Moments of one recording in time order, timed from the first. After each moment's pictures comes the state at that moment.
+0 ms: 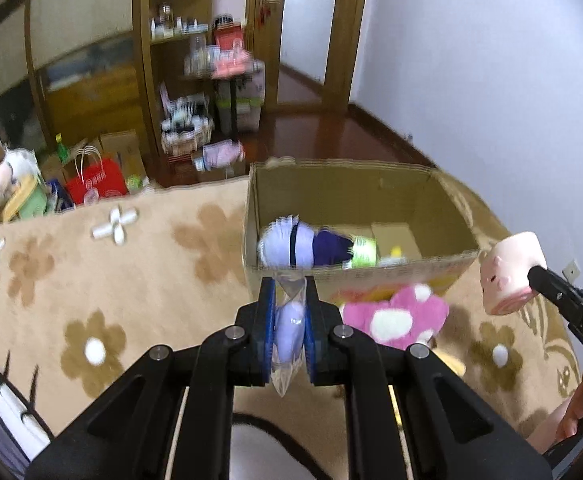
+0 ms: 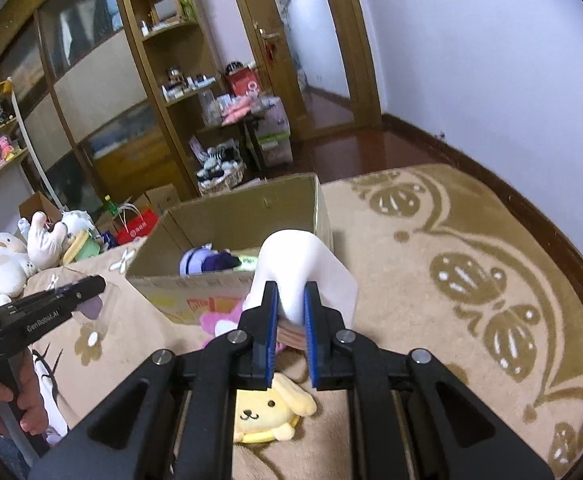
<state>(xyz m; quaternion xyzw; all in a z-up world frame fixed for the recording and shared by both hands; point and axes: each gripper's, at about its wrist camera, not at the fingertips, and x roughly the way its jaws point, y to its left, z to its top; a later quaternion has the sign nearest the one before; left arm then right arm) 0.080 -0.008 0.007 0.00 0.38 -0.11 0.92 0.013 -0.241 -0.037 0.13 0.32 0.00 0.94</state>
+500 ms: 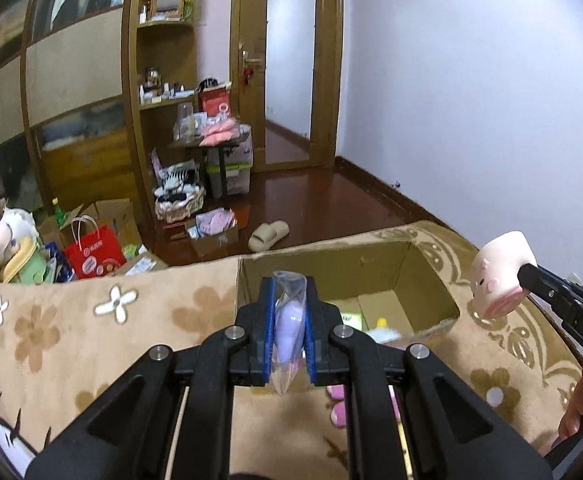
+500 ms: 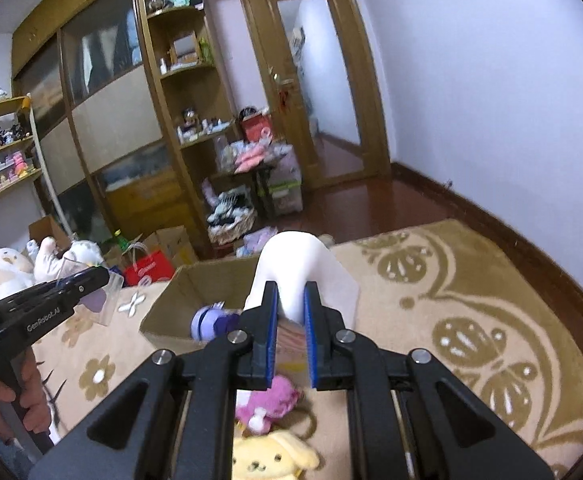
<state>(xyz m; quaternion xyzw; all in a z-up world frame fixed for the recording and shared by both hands) 0.093 -0.023 0.046 0.02 0.28 -0.13 0.95 0.025 -0.239 -0.002 0.12 0.24 0.01 0.97</state>
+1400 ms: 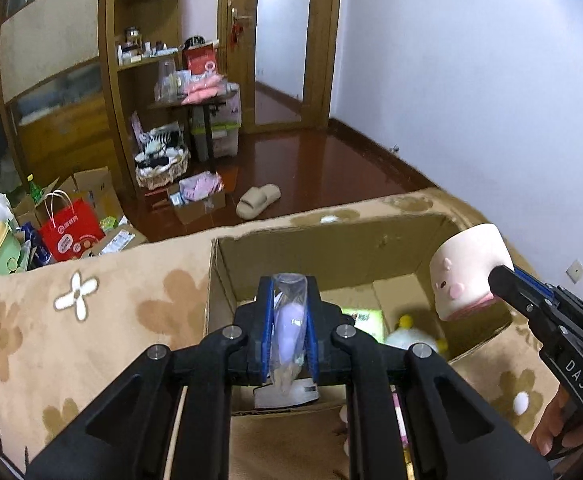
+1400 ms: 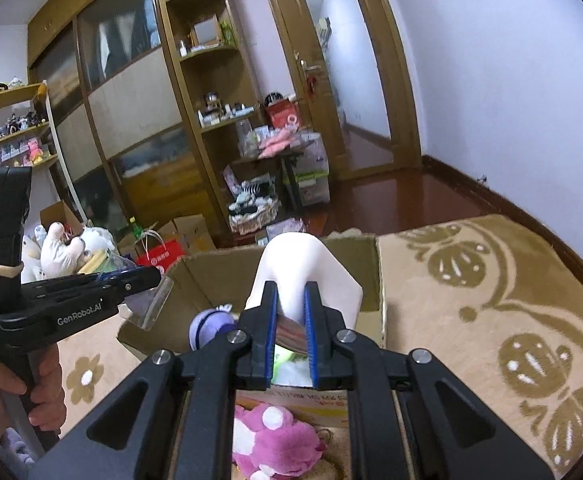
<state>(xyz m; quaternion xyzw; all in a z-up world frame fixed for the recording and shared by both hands) 0.178 -0.041 -0.018 0.03 0.36 -0.14 0.92 0.101 -0.218 -0.060 0.12 0.25 0.06 0.96</state>
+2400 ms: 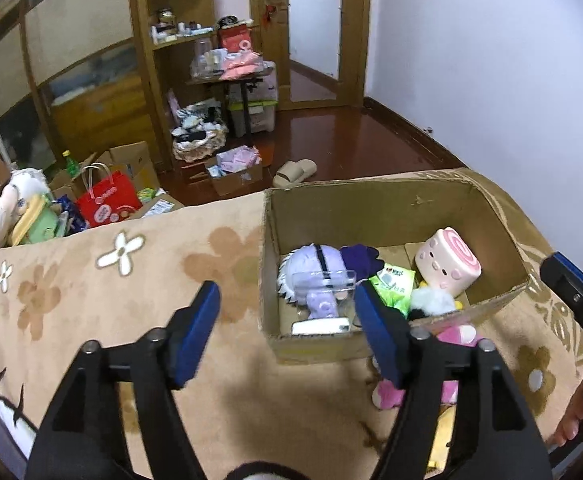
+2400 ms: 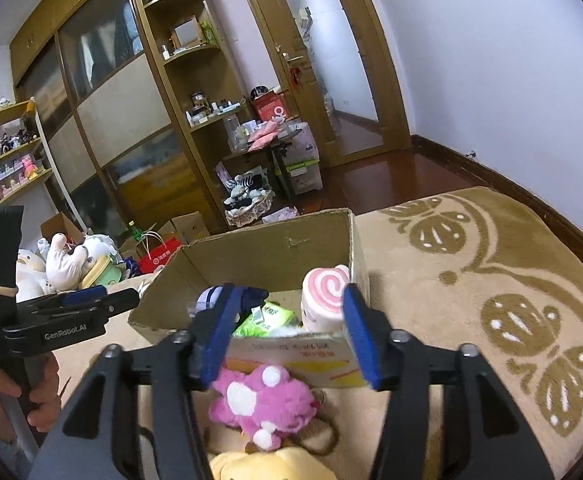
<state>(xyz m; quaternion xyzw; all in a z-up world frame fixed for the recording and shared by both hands) 0.142 -0.018 -0.013 0.04 0.39 -0.07 0.92 0.065 -0.238 -0.056 0.16 0.27 0.05 0.95</state>
